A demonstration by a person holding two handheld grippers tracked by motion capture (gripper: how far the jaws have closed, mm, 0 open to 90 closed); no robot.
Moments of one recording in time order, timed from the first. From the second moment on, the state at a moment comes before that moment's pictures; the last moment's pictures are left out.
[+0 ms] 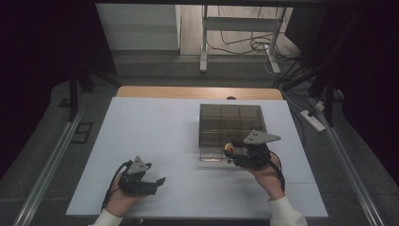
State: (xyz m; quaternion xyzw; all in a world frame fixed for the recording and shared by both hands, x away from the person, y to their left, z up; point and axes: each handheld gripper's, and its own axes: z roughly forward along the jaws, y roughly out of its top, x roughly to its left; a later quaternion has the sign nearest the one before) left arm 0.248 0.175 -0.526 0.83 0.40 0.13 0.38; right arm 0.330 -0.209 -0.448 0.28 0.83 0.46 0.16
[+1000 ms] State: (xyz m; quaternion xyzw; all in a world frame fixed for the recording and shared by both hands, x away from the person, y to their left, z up) left arm 0.248 0.175 -0.527 0.83 0.40 0.13 0.37; right arm 0.349 -0.183 -0.453 0.27 0.83 0.46 0.15
